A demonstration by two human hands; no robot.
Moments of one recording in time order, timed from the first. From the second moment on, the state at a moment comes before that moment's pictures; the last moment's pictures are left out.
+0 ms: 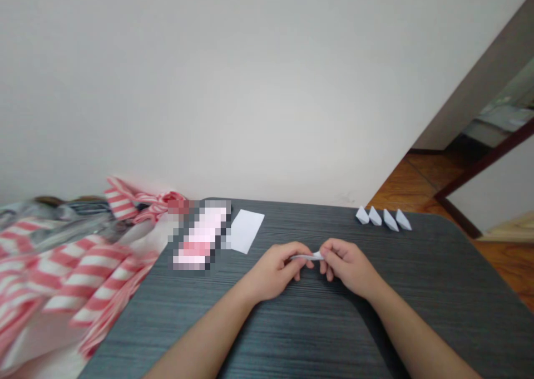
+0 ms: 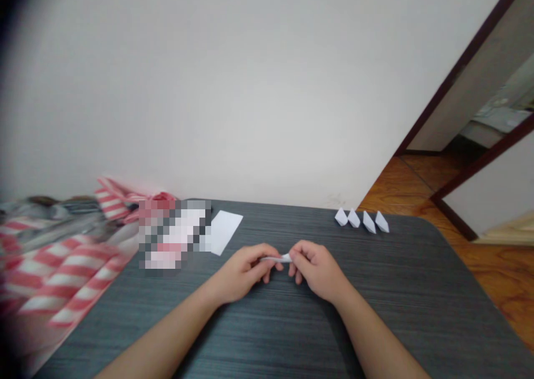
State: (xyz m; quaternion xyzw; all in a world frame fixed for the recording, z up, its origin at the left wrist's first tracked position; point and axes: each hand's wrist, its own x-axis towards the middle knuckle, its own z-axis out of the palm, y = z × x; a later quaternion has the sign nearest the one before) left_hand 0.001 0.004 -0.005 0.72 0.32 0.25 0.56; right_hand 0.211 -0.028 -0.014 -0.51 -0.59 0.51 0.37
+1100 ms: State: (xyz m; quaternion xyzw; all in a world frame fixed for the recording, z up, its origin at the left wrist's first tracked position) left_hand 0.002 0.007 -0.010 0.68 0.38 0.29 0.56; right_hand 0.213 -0.030 -0.009 -0.46 -0.75 0.26 0.39
